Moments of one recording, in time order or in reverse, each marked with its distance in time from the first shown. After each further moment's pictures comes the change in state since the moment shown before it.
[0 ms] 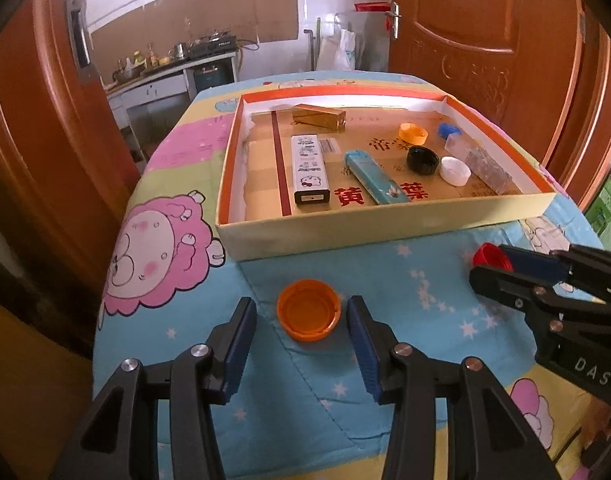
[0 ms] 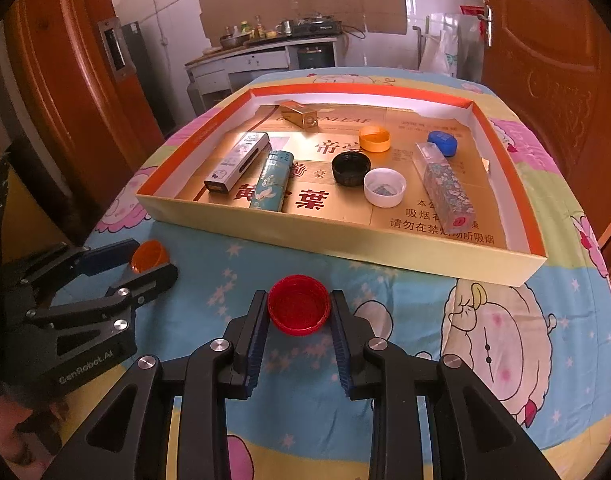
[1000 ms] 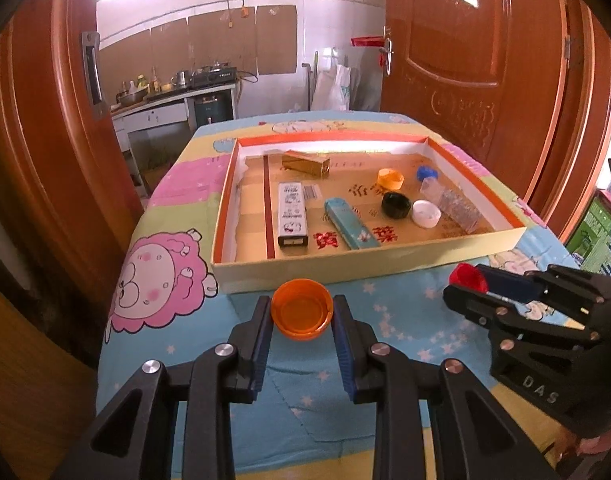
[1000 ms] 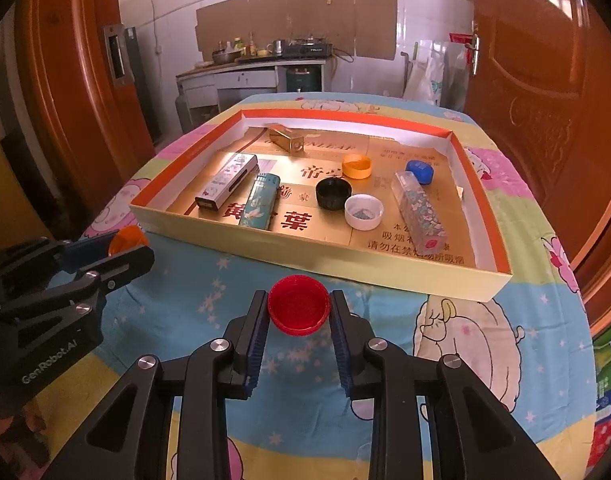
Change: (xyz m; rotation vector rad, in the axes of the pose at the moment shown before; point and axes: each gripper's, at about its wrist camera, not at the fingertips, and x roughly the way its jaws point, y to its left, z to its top) left arm -0.035 -0.012 0.005 -0.011 -0.143 -0.026; right arm -0.014 0.006 -0.002 -0.038 -0.083 -0.095
